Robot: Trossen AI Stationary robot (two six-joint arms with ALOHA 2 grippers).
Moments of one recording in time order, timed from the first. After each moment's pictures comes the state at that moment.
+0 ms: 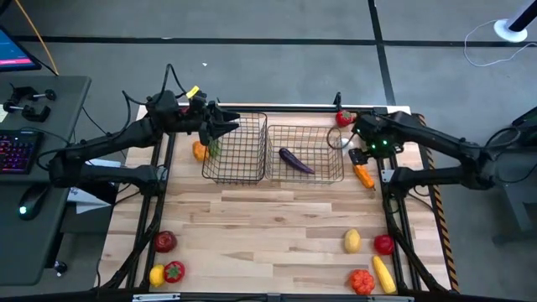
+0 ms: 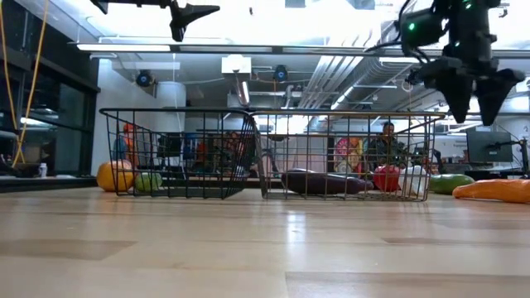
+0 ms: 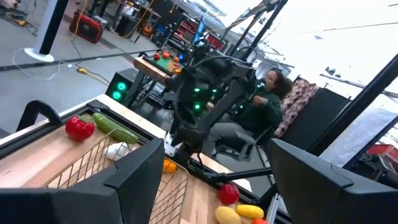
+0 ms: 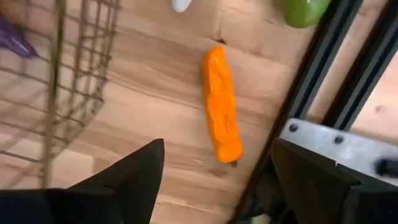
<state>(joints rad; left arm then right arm) 0.46 0.98 0.85 0.14 0.39 -0.55 -0.58 1.08 0.93 -1.41 -0.01 0.67</state>
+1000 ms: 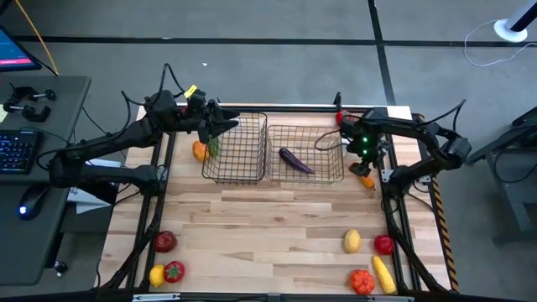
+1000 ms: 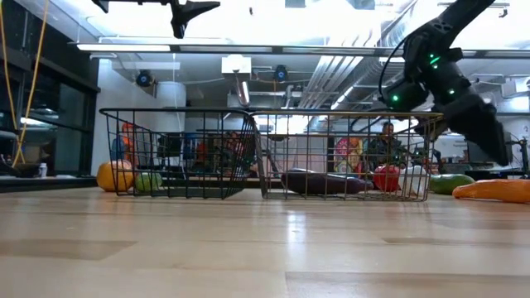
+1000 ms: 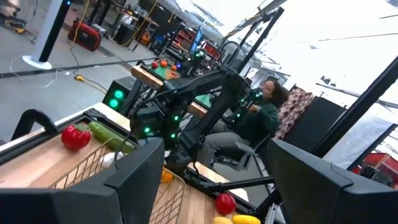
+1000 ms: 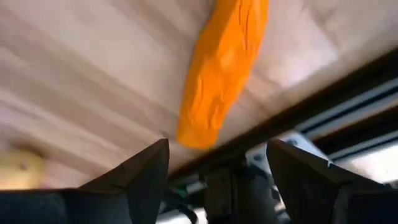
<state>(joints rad) 0.46 0.98 0.85 0.19 0.38 -0.57 -0.71 1.43 0.81 -1.36 -0.12 0.07</state>
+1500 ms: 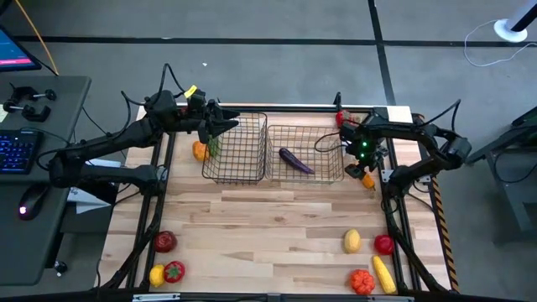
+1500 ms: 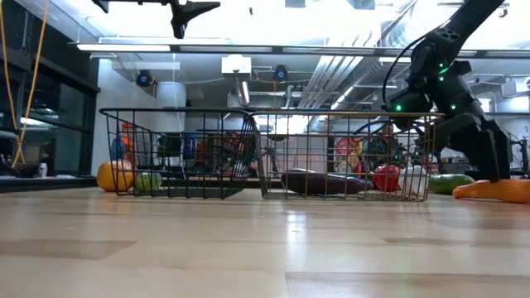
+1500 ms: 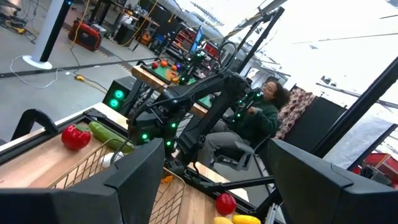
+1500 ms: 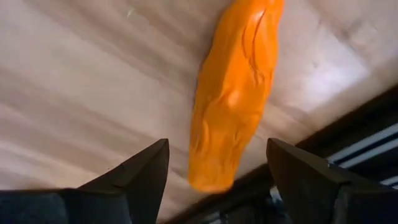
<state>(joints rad) 0.46 0.98 0.85 0.19 0.38 -0.57 -0.71 1.44 0.70 -1.18 -0.15 0.21</state>
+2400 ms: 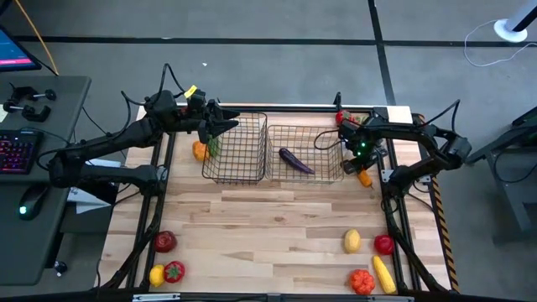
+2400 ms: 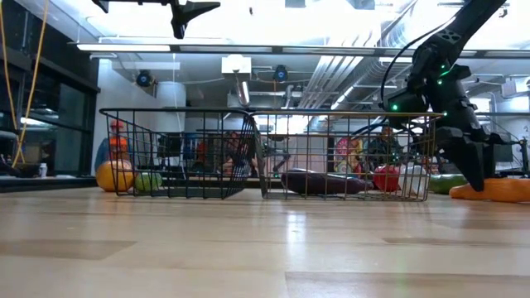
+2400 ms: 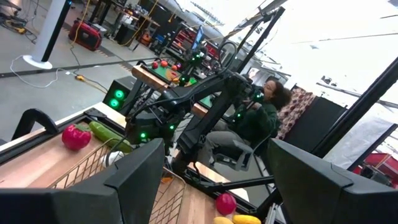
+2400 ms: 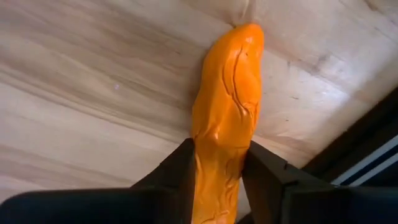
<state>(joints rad) 0.46 0.98 0.85 0.19 0.38 -0.57 -0.71 1.43 0.69 -1.07 -0.10 0.39</state>
